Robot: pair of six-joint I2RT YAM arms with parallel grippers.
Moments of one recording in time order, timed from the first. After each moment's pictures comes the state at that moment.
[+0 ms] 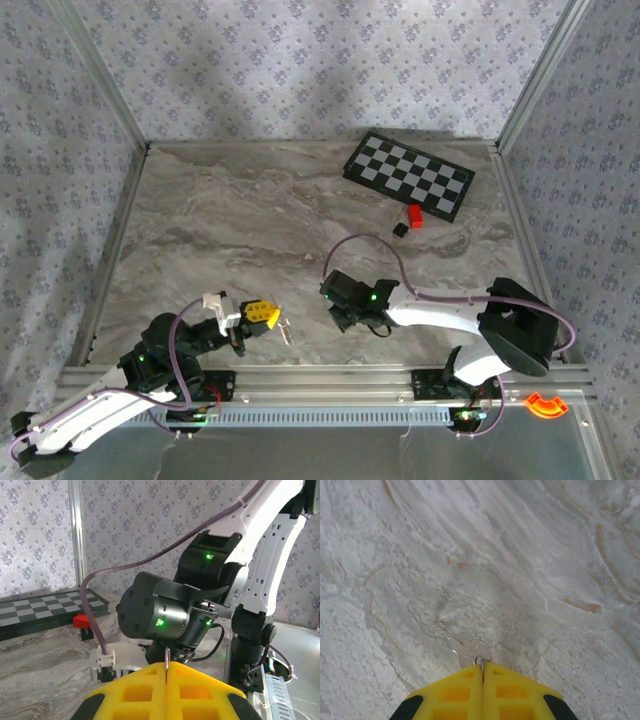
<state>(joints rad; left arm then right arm) -1.05 0.08 0.22 -0.04 0.19 -0.12 1.08 1.45 0.74 -0.41 0.21 0.36</state>
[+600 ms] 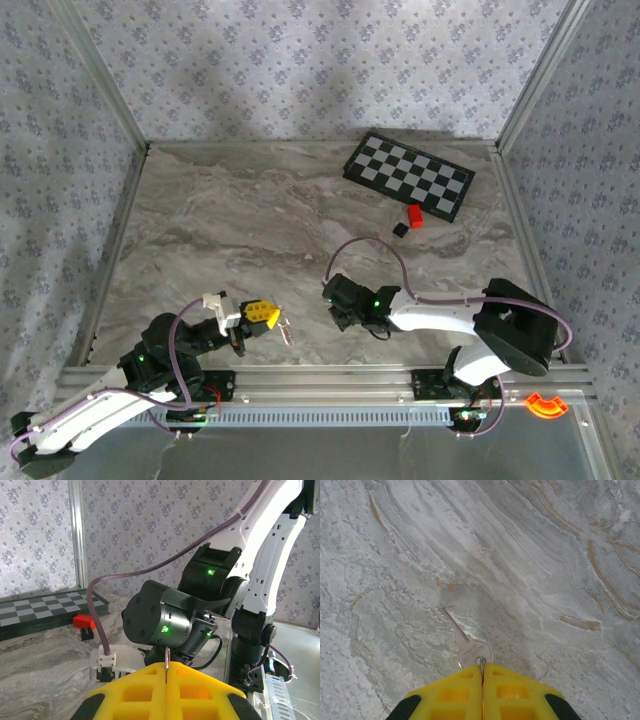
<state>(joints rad) -1.05 0.08 0.22 -0.04 0.19 -0.12 1.08 1.46 0.67 -0.26 0.25 0.38</state>
